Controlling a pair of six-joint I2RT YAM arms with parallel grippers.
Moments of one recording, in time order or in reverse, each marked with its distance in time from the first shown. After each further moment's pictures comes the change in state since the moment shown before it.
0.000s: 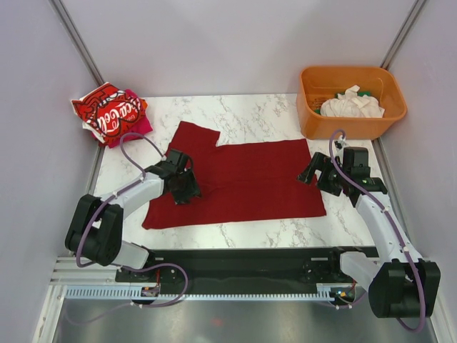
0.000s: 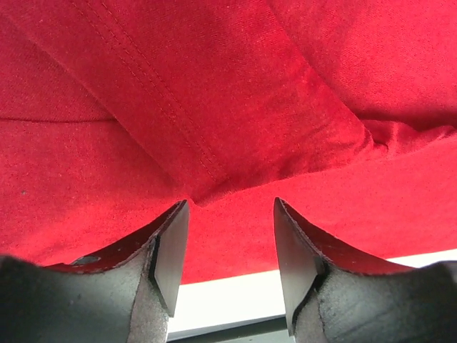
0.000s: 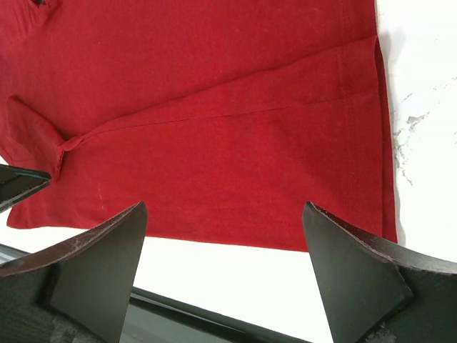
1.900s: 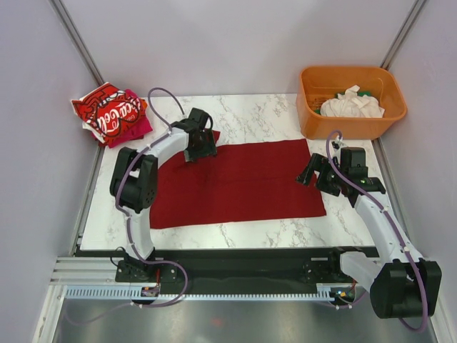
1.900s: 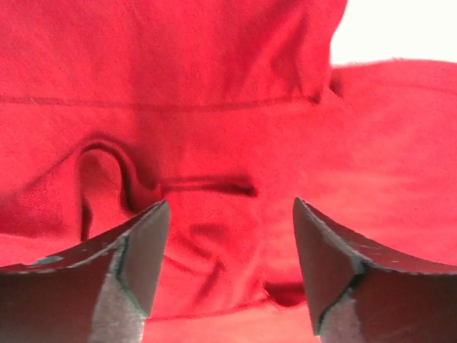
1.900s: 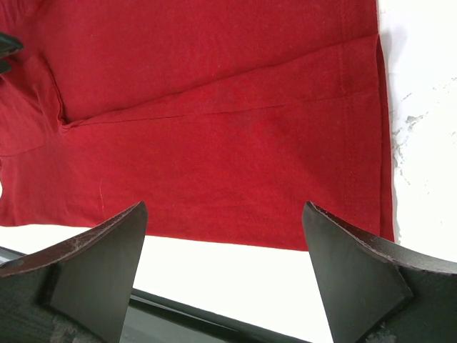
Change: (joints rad) left arm 0.006 0.548 0.689 -0.095 -0.136 0.179; right arm 0.032 0.001 0.000 -0.007 0.031 -0.014
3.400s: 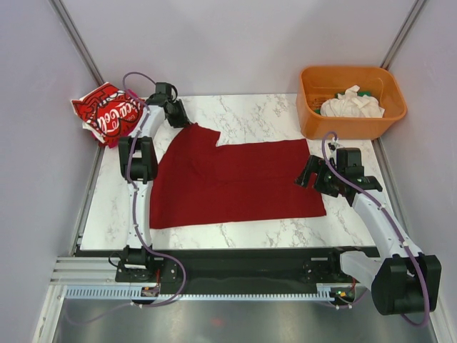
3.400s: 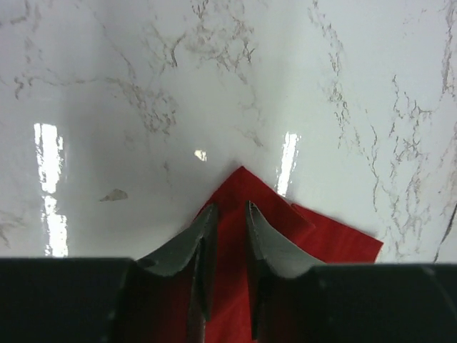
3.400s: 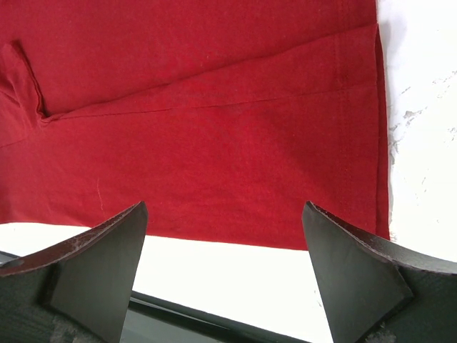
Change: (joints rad) left arm 0.324 0.591 0.825 -0.049 0.306 0.190; right arm 0.027 0.029 -0.006 0.000 0.032 -0.014
